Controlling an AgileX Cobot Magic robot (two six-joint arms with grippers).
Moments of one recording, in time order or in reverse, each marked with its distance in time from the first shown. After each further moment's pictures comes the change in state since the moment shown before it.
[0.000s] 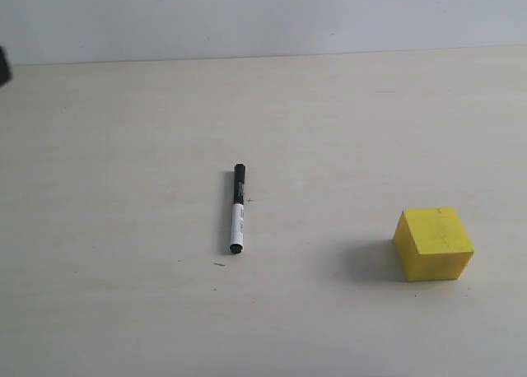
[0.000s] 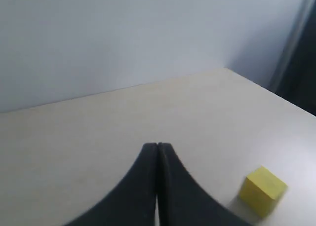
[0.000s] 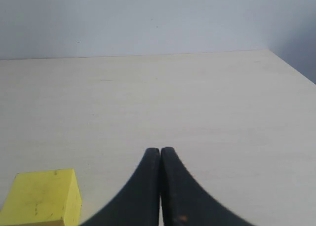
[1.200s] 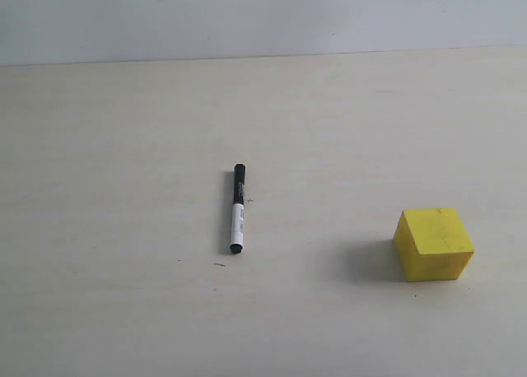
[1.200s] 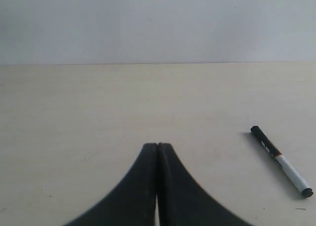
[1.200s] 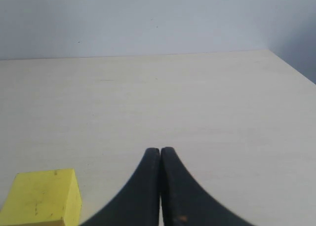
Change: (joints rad) left arm 0.390 -0.553 0.494 0.047 0.086 0.049; right arm 0.000 0.000 0.000 0.000 0.000 0.000
